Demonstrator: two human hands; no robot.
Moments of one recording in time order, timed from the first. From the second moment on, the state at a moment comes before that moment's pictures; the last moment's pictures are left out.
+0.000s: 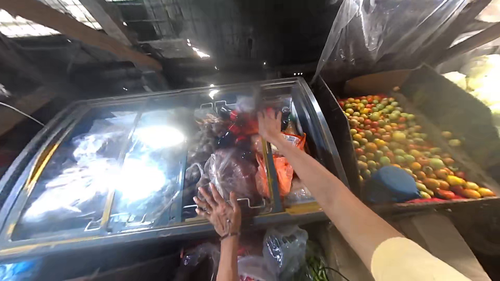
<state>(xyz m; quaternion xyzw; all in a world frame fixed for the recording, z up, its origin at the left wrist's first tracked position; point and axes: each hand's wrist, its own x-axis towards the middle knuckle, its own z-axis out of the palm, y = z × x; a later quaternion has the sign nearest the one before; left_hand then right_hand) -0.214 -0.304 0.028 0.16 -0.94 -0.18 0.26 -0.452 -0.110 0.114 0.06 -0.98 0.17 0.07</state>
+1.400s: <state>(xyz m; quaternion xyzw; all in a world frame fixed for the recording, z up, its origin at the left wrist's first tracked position) -0.043 -0.117 0.057 -0.20 -0.84 -0.47 0.15 0.029 0.095 0.036 -0.39 -0.29 0.87 -0.08</state>
